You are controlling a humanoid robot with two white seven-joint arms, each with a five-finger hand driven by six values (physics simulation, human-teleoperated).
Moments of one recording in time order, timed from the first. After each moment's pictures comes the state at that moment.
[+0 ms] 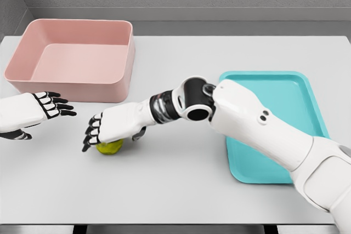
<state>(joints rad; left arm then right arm) -0.23 1.25 -0.50 -1.68 -0.47 -0.61 -0.16 -0.90 -0.14 1.07 -1.36 0.57 -0.61 0.61</state>
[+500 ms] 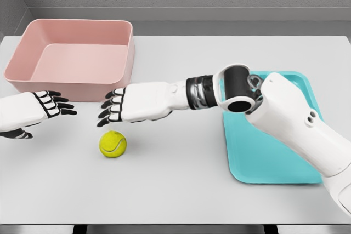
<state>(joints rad) -0.24 1.25 -0.50 -1.68 -0.47 -0.61 -0.16 -0.82 -0.33 0.87 -1.59 0.56 -0.61 0.61</state>
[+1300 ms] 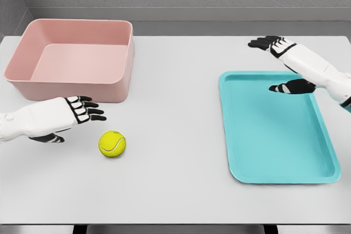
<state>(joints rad) -0.25 1.09 -0.51 -1.73 -0.50 -0.61 -0.21 -0.23 -0.51 -0.08 -1.60 0.27 -0.61 0.61</state>
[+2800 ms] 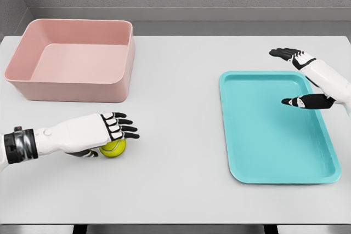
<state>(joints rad) -0.25 0.94 -0.59 -1.77 -0.56 -0.61 -0.21 -0.11 -0.51 -0.18 -1.62 0.16 -0.61 0.61</state>
